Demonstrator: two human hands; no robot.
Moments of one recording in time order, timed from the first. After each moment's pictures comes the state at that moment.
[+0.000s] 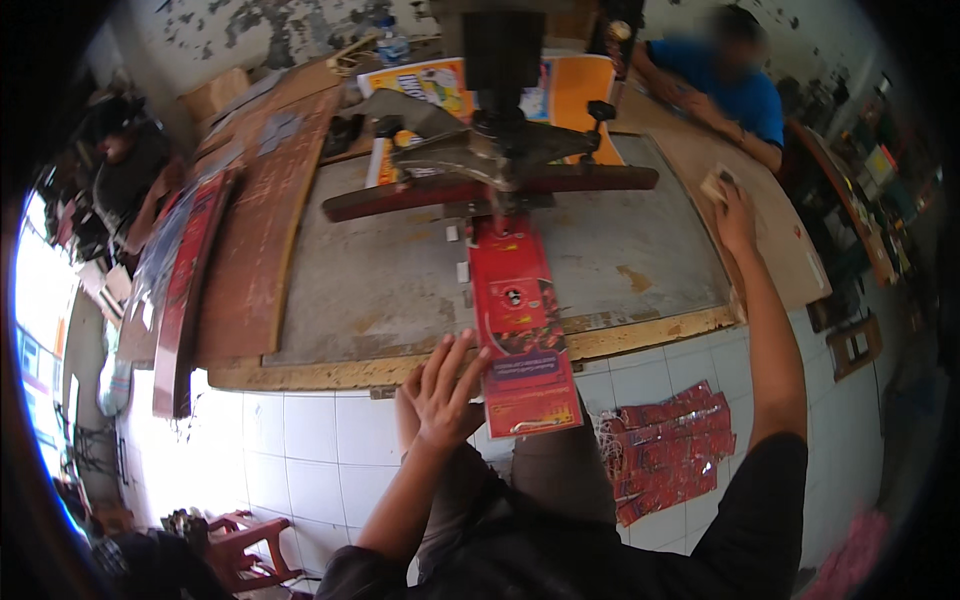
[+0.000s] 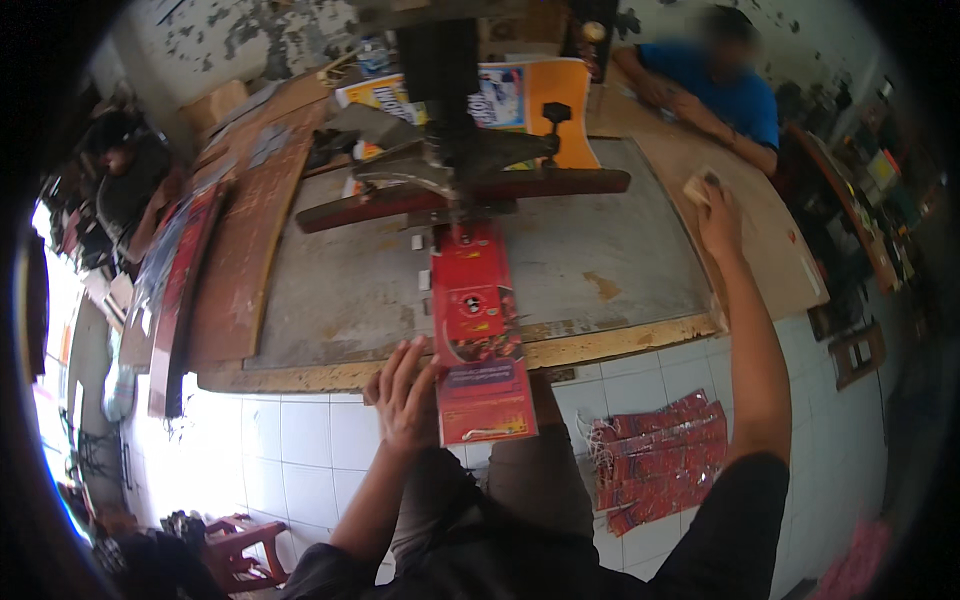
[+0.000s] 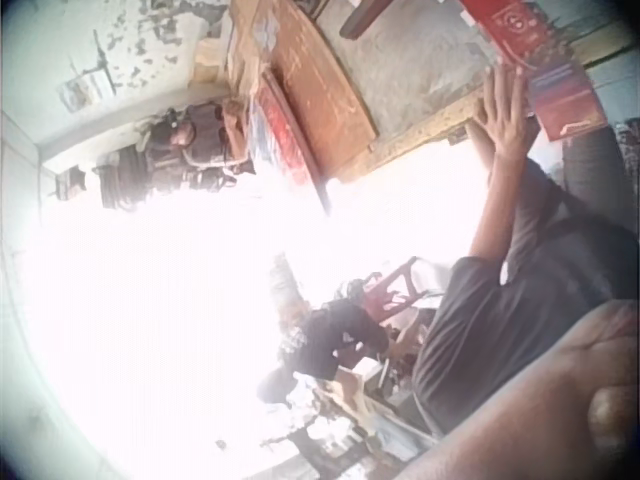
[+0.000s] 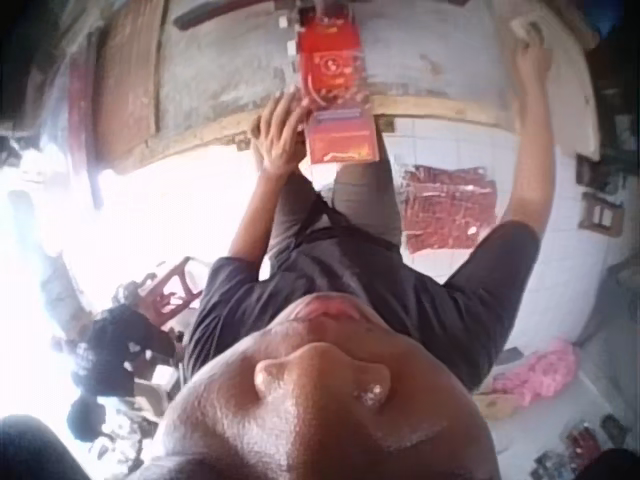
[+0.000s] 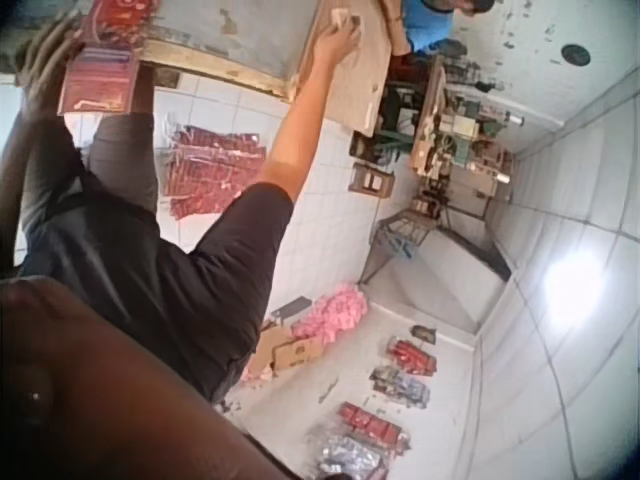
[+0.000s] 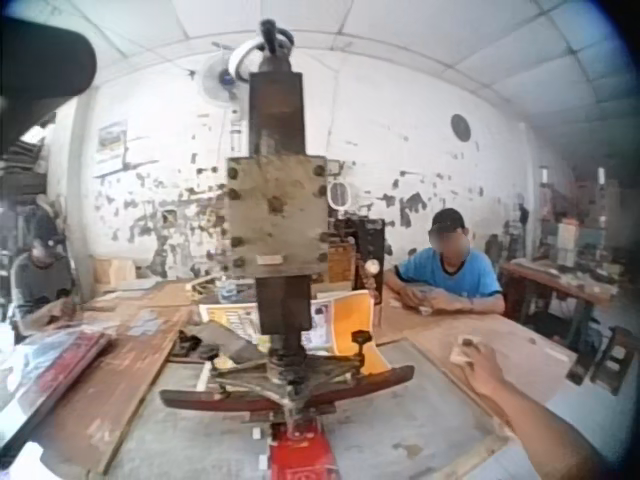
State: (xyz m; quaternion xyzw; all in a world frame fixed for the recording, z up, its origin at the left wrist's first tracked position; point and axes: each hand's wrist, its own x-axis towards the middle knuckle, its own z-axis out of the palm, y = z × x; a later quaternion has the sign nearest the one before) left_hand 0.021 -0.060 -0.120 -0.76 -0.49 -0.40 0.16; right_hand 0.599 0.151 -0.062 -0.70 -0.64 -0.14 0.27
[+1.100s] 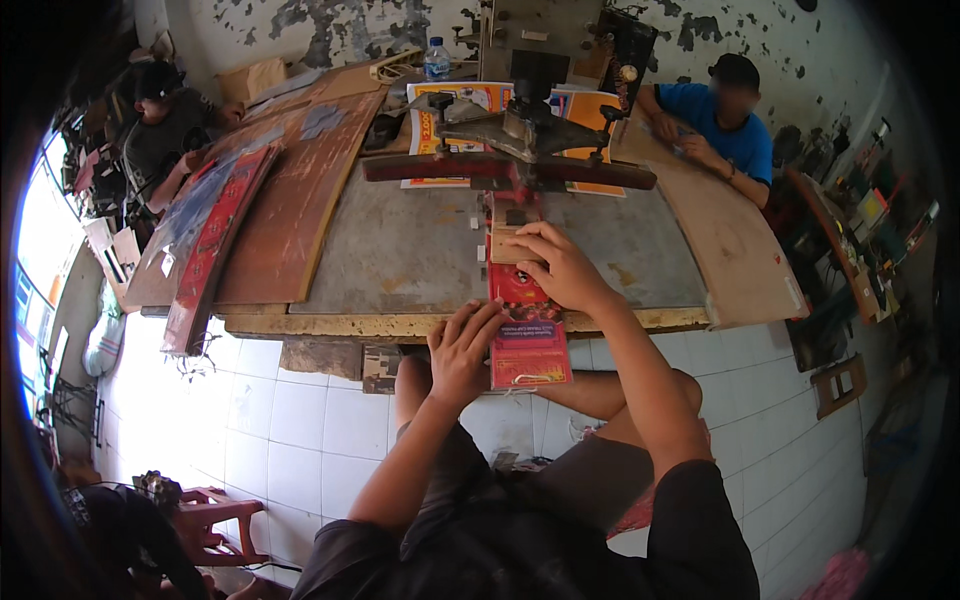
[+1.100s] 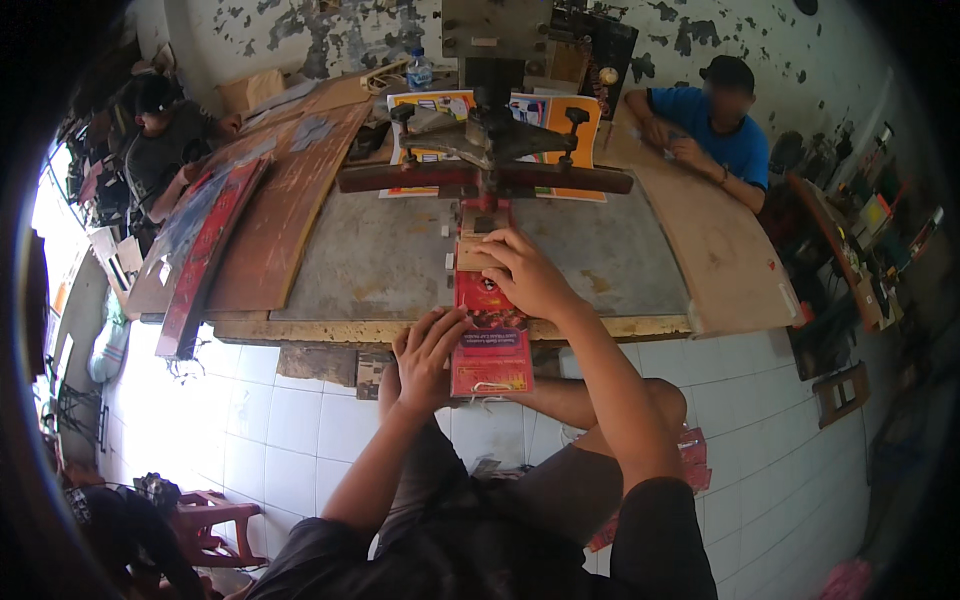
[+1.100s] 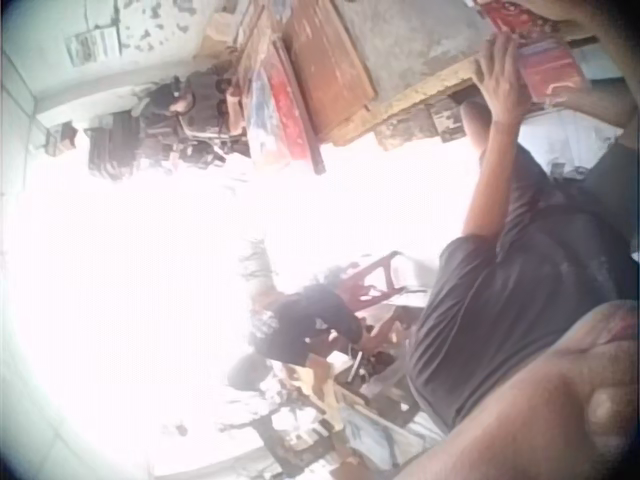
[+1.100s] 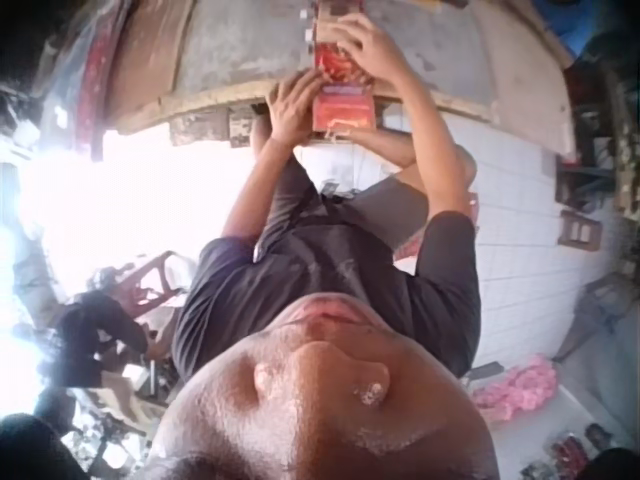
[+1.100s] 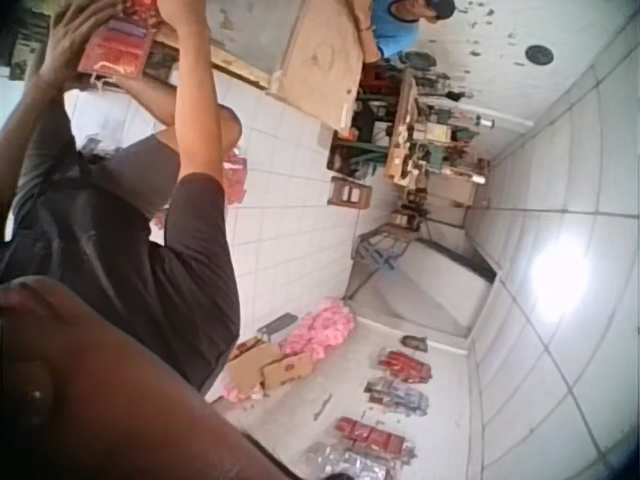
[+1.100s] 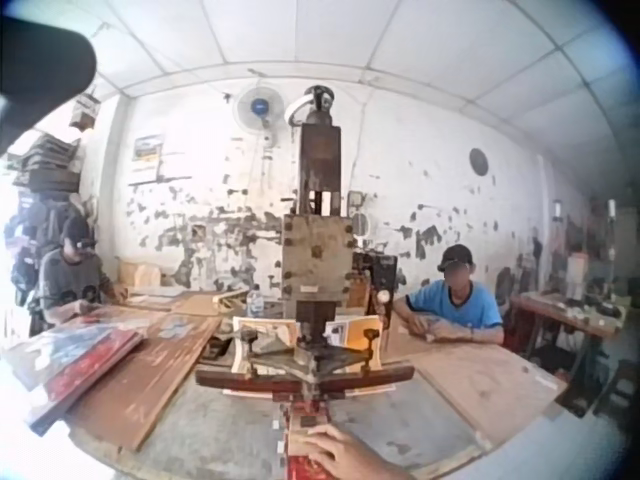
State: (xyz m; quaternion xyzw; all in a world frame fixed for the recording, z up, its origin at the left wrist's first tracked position) left_hand 0.033 -0.063 -0.112 -0.77 -0.47 -0.42 0.08; right_hand 0.256 0.053 -0.028 -0.38 -0.86 0.12 0.34
